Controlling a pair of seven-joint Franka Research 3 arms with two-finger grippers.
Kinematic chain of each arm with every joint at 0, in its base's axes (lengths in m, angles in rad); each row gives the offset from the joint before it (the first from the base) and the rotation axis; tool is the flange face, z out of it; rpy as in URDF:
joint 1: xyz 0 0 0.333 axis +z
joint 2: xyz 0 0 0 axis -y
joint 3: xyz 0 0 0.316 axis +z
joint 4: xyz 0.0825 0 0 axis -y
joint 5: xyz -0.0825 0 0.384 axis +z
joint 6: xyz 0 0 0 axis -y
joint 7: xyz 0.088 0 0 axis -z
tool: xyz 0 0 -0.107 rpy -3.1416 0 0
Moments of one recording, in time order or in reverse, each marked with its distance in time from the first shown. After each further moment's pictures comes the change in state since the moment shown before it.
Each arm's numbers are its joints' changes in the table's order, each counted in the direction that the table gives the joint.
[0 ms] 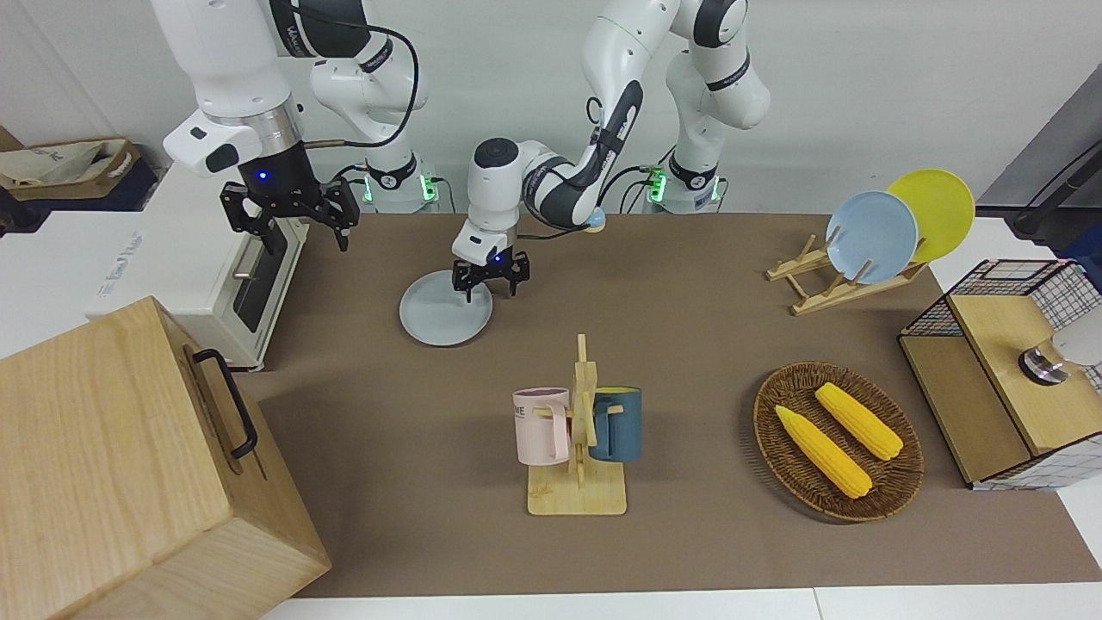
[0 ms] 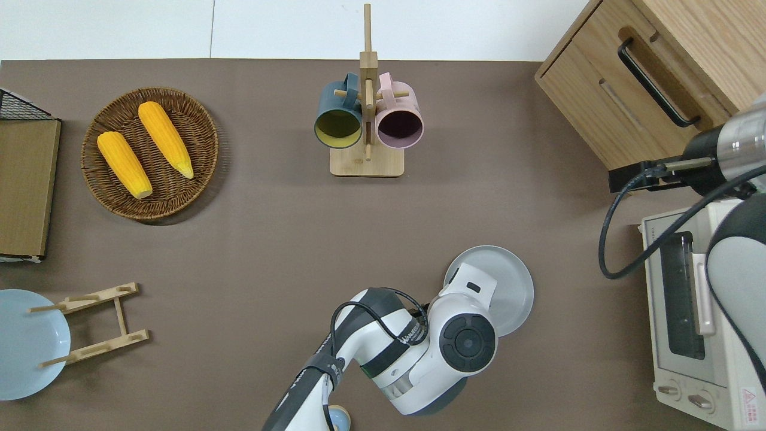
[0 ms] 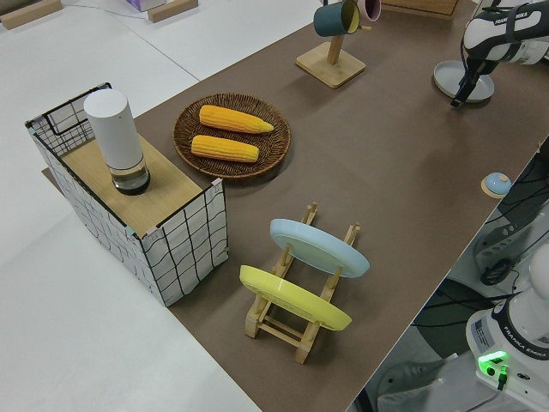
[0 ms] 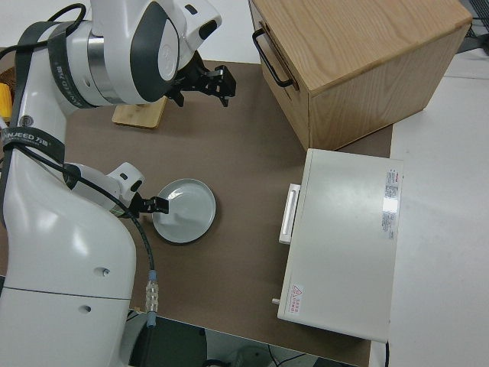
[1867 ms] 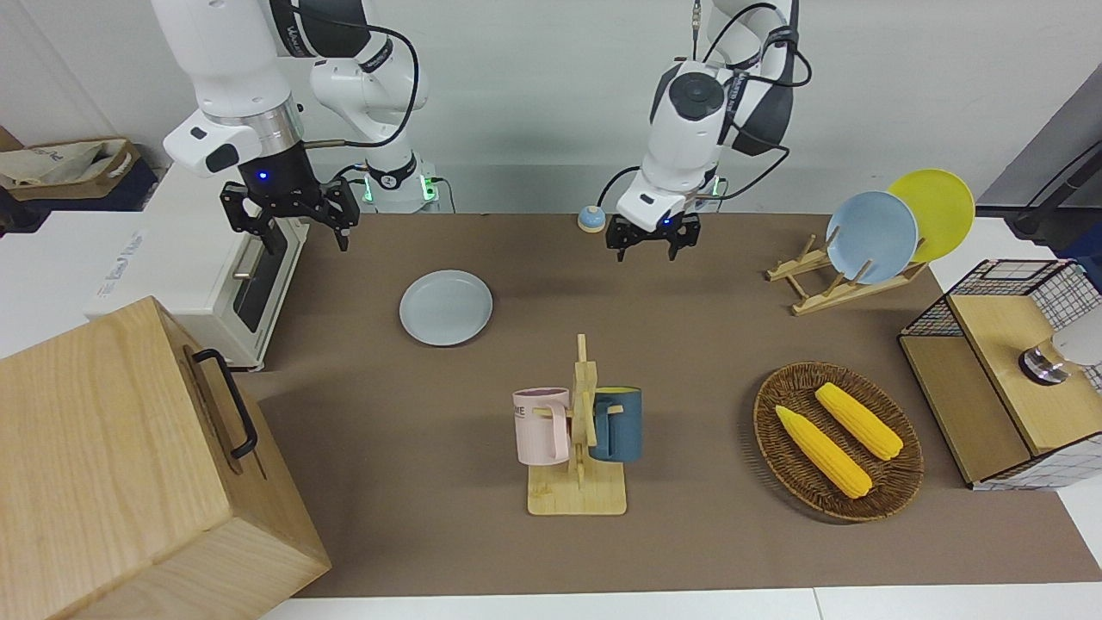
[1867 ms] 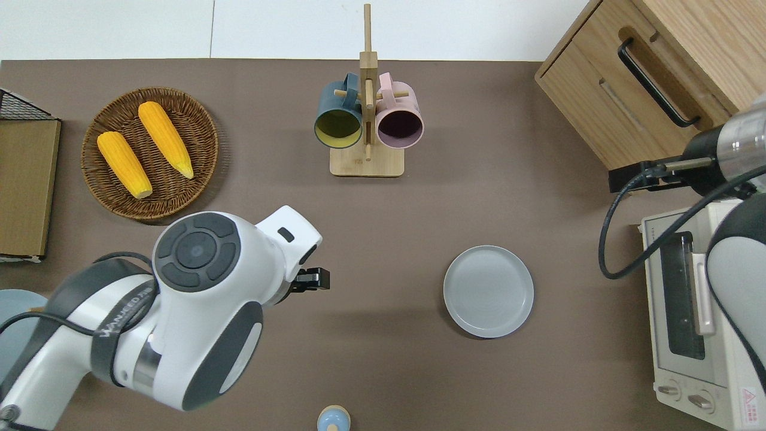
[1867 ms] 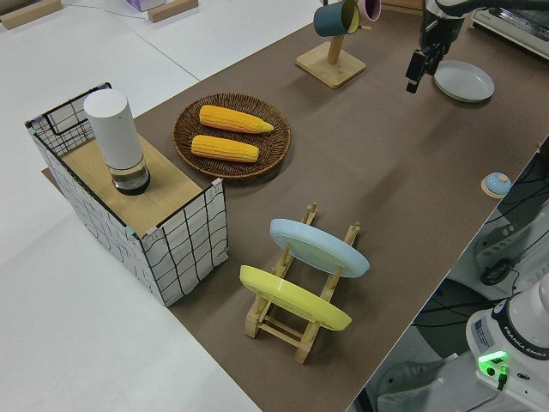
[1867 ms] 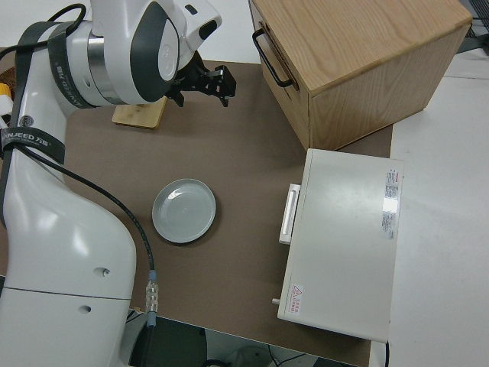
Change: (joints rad) left arm 0.439 0.467 0.023 -0.130 -0.067 -0.548 0.735; right arm 0.000 0.000 0.000 0.000 0.000 0.000 0.000
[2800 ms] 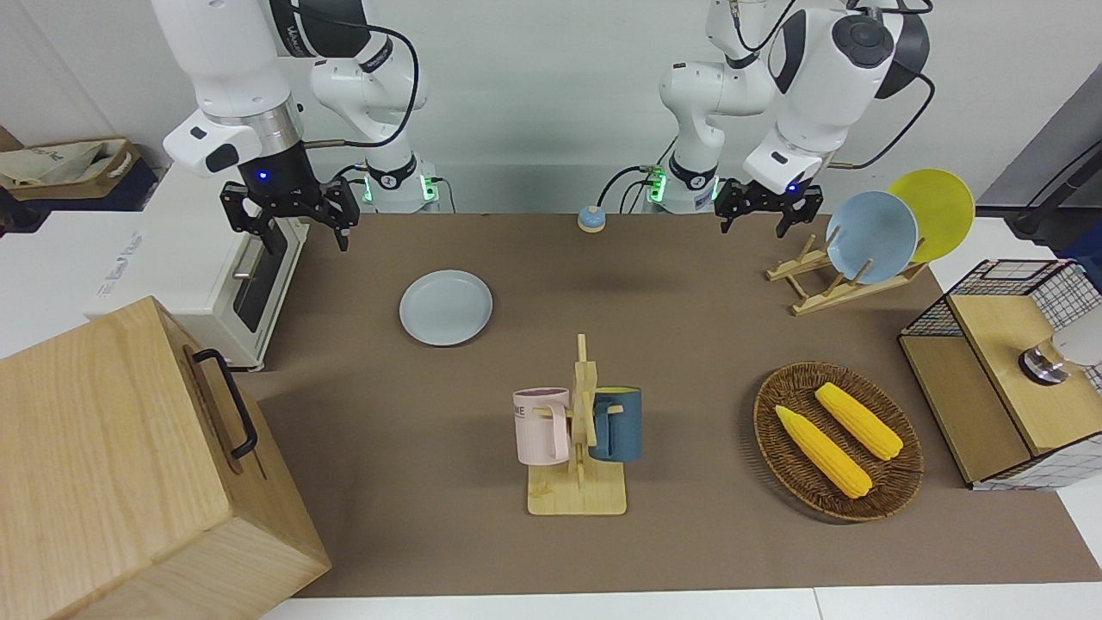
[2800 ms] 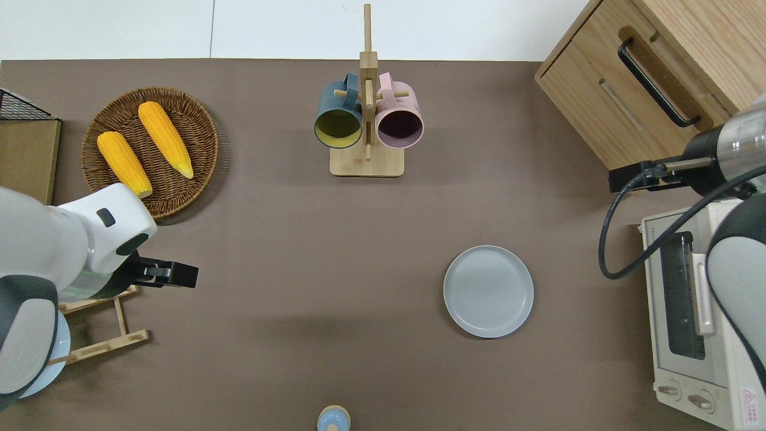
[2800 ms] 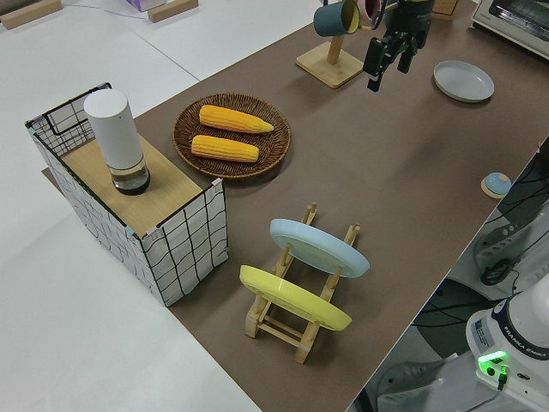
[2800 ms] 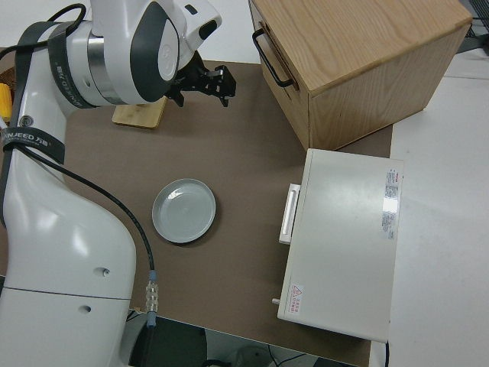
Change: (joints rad) left arm 0.302 0.103 0.004 0.086 0.027 -0.196 0.415; right arm 0.000 0.000 0.000 0.000 0.000 0.000 0.000
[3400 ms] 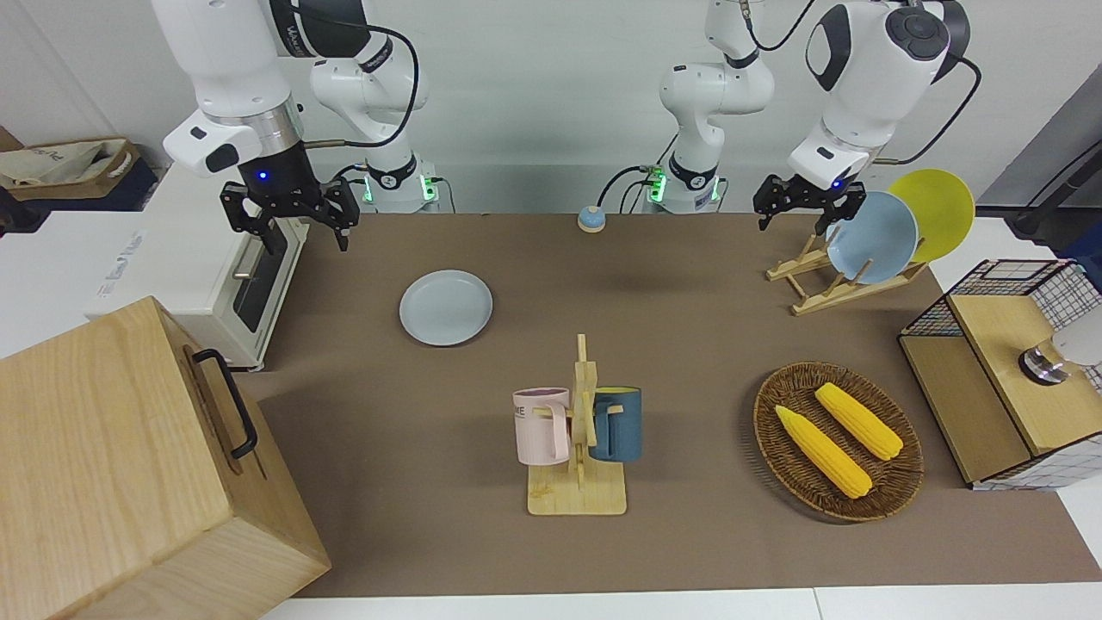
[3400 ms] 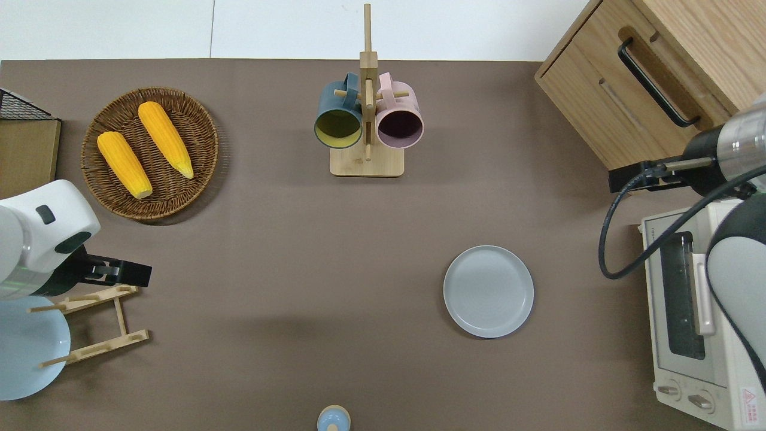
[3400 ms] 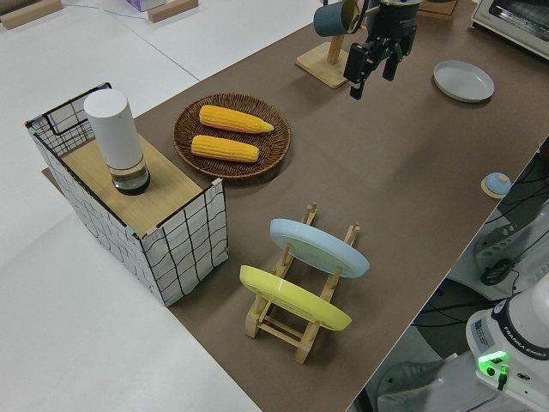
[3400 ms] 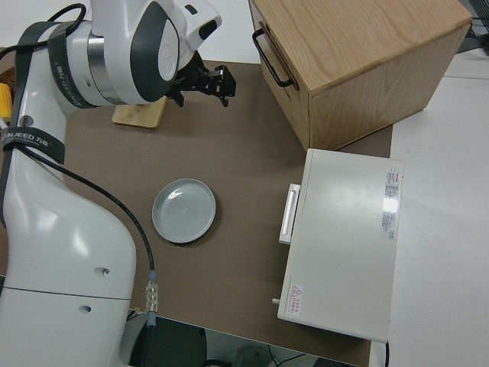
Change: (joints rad) left arm 0.095 0.000 0.003 0.021 0.031 -0.023 0.110; right arm 0.000 0.000 0.000 0.000 0.000 0.000 0.000
